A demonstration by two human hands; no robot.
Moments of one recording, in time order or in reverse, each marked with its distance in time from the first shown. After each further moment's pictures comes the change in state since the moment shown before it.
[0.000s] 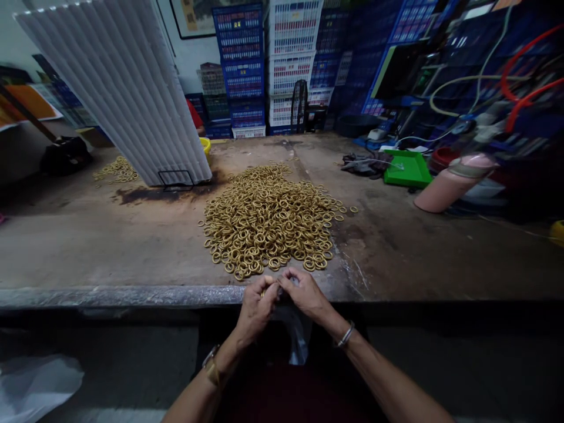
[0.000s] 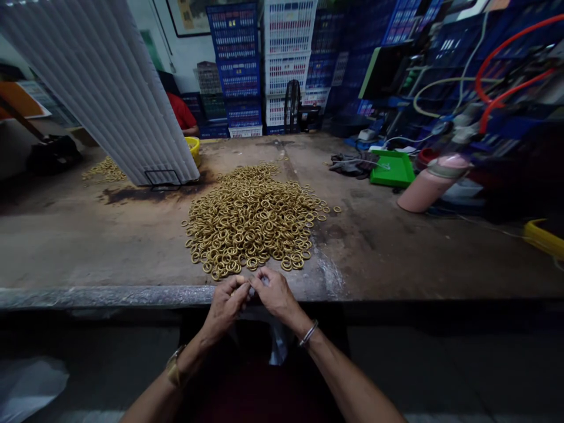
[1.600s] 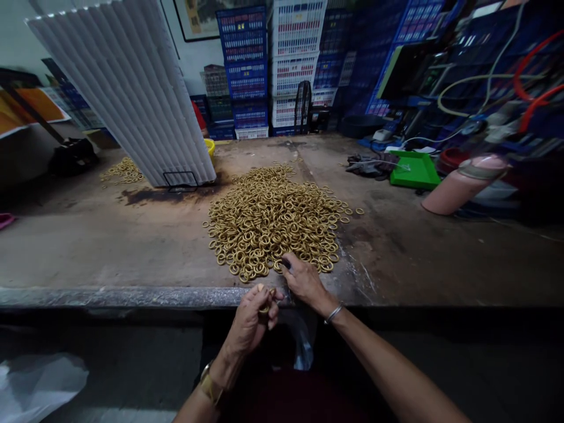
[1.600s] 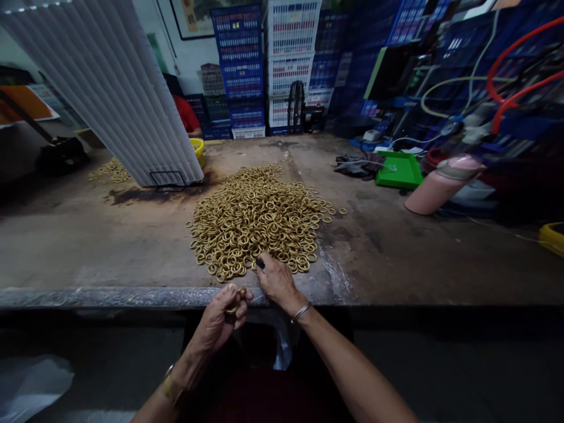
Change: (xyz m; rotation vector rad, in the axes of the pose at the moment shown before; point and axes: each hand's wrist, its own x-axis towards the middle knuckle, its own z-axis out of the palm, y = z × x) left_hand -0.016 0.004 -0.012 -0.705 -0.055 -0.219; right_hand 0.029 0.001 0.004 -0.670 0.090 -0.211
